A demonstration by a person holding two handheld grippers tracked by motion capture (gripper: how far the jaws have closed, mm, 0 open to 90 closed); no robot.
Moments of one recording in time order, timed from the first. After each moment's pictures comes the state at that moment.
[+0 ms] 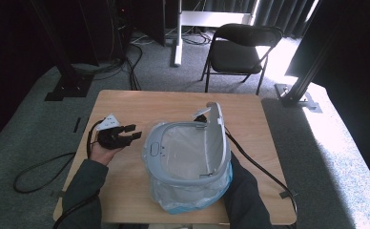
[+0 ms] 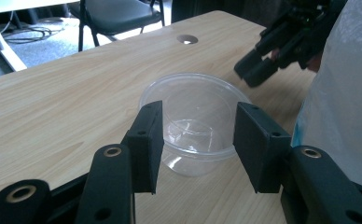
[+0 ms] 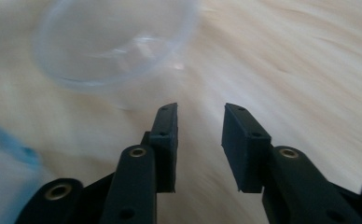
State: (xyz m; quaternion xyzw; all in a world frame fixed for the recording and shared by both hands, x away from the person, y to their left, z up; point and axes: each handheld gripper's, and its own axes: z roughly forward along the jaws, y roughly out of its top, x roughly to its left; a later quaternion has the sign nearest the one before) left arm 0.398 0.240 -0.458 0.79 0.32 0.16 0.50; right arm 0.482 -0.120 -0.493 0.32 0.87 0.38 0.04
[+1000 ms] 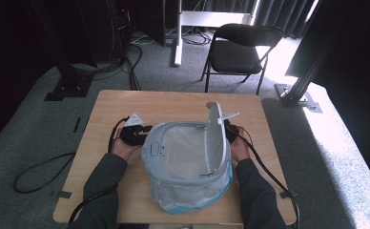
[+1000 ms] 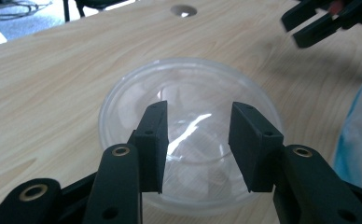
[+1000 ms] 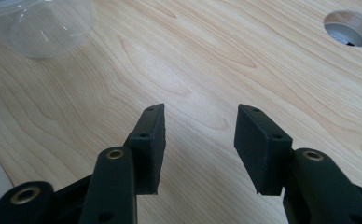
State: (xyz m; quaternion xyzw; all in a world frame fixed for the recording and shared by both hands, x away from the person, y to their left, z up) left arm 0.433 0.186 -0.488 0.82 0.33 0.14 0.45; right arm 0.459 -0.190 -0.494 0.37 0.85 0.35 0.14
